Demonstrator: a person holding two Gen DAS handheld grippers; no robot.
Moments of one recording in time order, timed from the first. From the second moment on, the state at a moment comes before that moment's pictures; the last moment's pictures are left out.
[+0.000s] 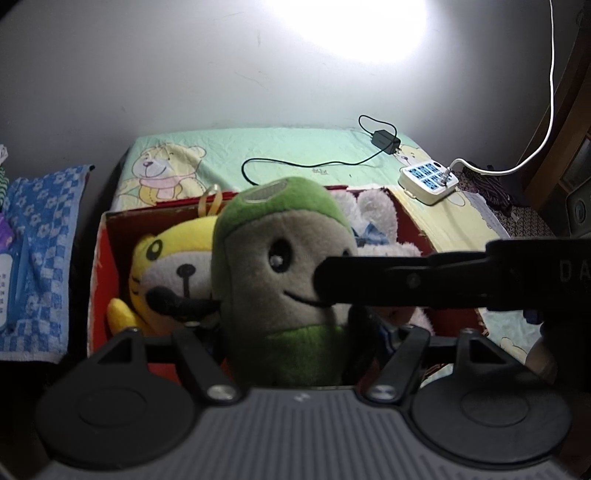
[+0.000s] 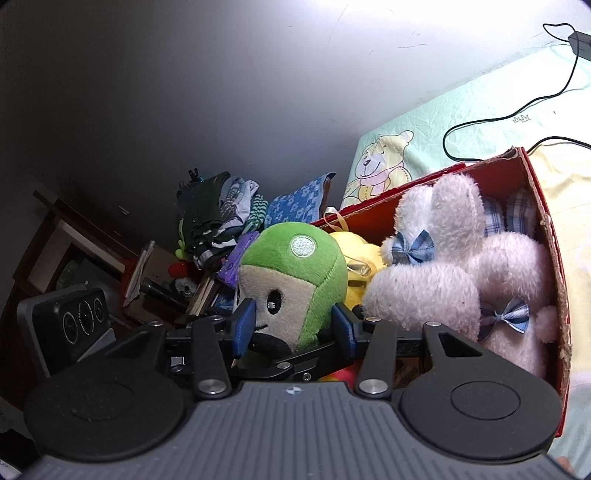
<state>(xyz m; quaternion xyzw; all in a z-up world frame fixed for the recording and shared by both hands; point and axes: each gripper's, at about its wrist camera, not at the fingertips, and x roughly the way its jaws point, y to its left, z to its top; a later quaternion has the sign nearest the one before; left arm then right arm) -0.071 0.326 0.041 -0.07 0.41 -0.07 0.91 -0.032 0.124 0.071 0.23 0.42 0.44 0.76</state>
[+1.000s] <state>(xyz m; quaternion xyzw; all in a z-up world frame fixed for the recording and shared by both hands) -0.065 0.330 0.031 -0.07 0.44 -0.05 0.89 -0.027 0.135 0.058 0.15 0.42 0.42 0.79</state>
